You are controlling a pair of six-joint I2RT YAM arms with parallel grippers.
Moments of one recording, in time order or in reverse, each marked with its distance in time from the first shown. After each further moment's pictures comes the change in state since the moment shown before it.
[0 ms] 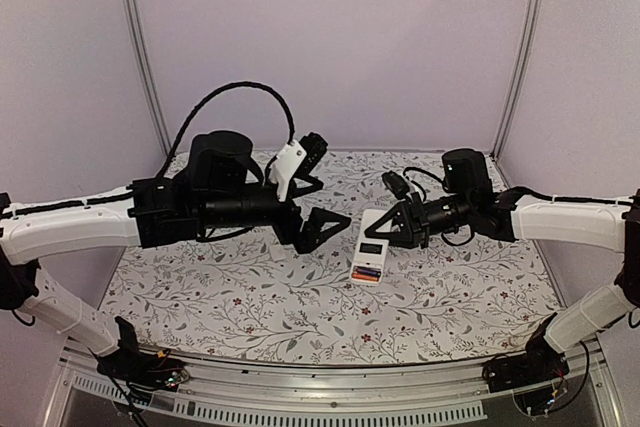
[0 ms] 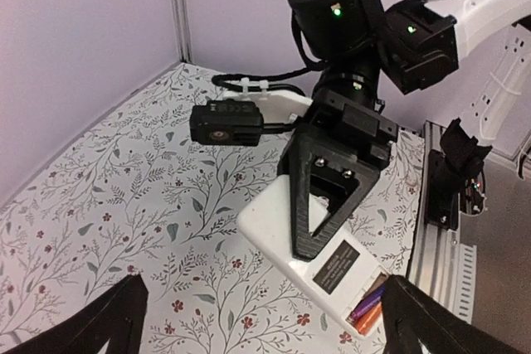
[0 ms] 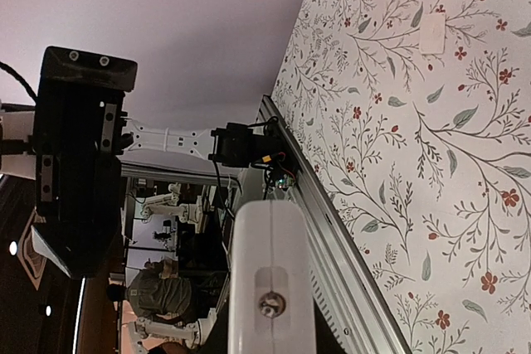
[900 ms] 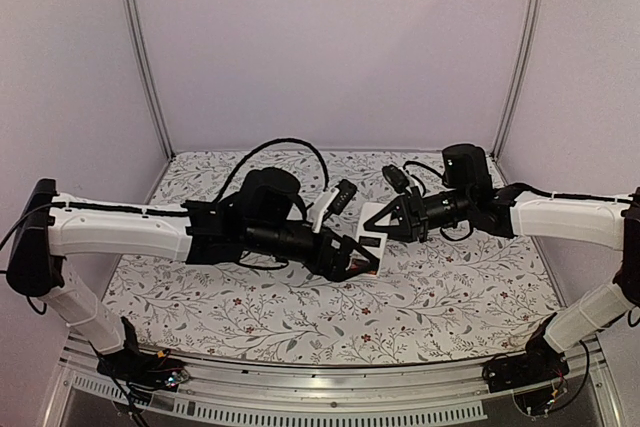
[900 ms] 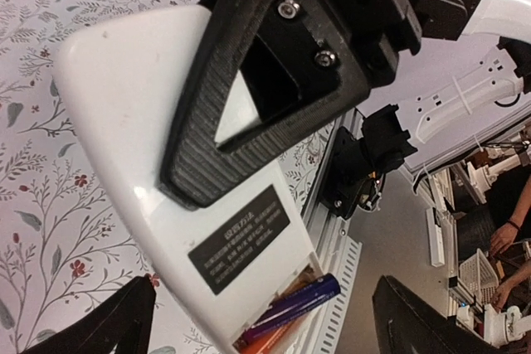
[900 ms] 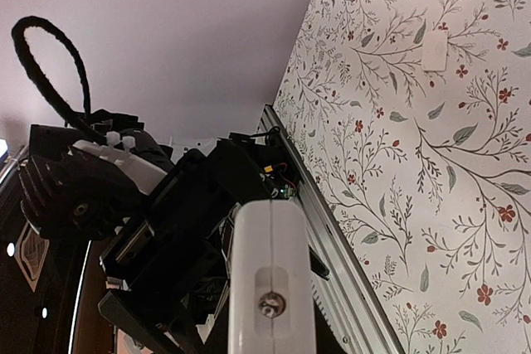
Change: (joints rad) left arm -0.008 0.196 -0.061 0.138 0.292 -0.541; right arm -0.011 0.012 0.028 0.008 0.006 0.001
